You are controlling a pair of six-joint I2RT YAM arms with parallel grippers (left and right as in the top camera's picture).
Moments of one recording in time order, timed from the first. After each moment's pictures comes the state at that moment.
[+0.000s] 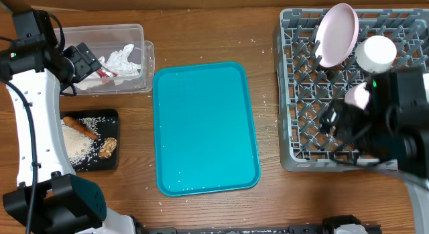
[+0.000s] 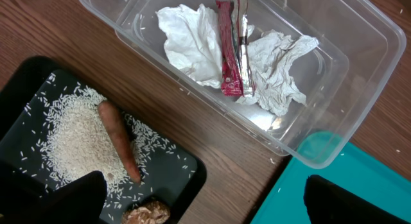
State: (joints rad) left arm 0.30 1.72 1.74 -1.13 -0.06 -0.39; right arm 0.11 1.15 1.57 -1.58 -0.02 0.54
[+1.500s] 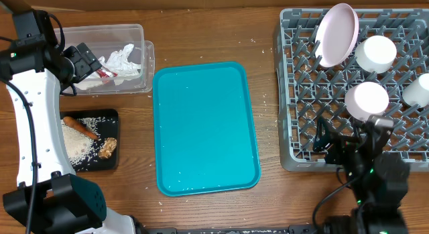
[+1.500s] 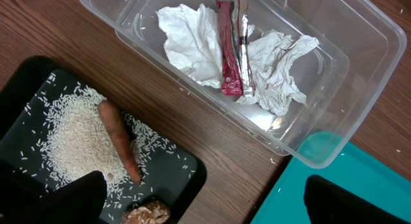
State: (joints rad) left arm 0.30 1.72 1.74 -1.13 -0.06 -0.39; right arm -0.04 0.38 0.46 -0.40 -0.13 0.29
